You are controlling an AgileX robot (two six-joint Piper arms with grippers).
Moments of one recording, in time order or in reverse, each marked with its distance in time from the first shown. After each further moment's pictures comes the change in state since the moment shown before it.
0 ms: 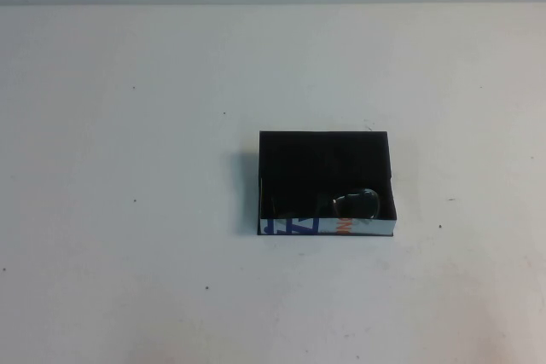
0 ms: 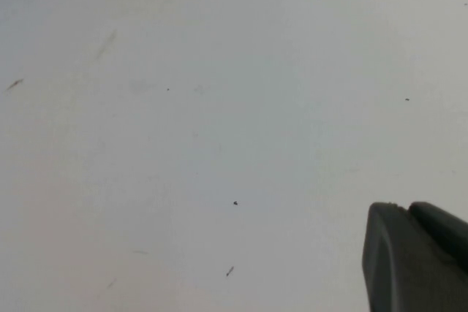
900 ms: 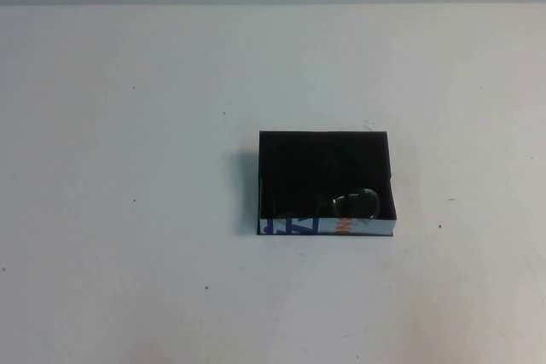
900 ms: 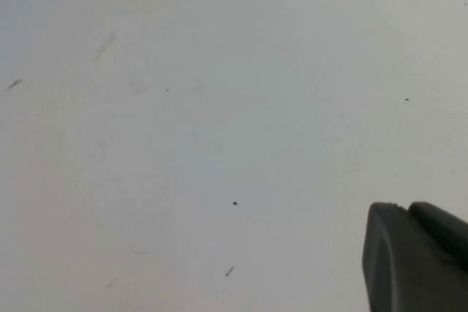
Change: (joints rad) right arm 0.000 0.000 -0.232 0.014 0.059 0.000; left arm 0.000 0.000 0.000 0.000 0.000 0.000
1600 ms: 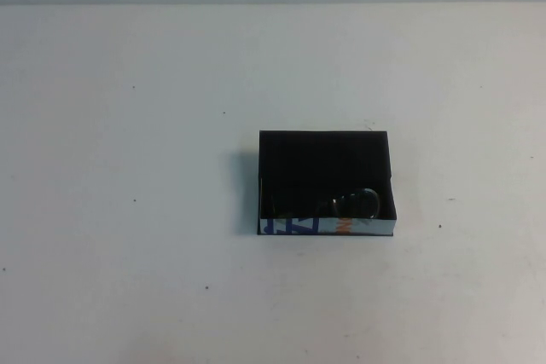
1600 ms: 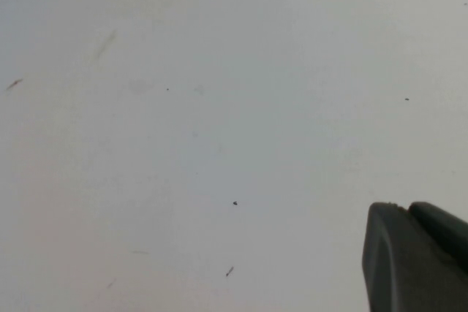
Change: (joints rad) right arm 0.066 0.865 -0.692 0.202 0.667 -0.396; left arm 0.000 0.000 0.000 0.000 0.000 0.000
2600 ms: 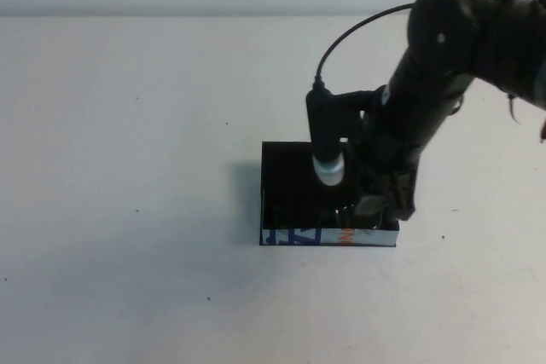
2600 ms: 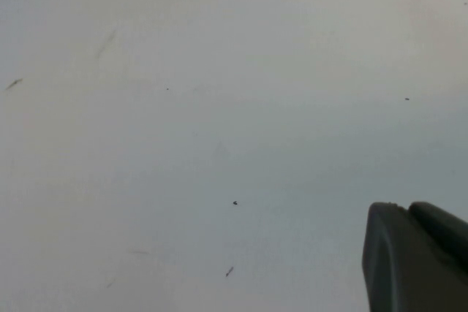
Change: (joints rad) right arm 0.352 1.004 -0.725 -0.229 0.141 -0.772; left arm 0.000 0.000 0.000 0.000 0.000 0.000
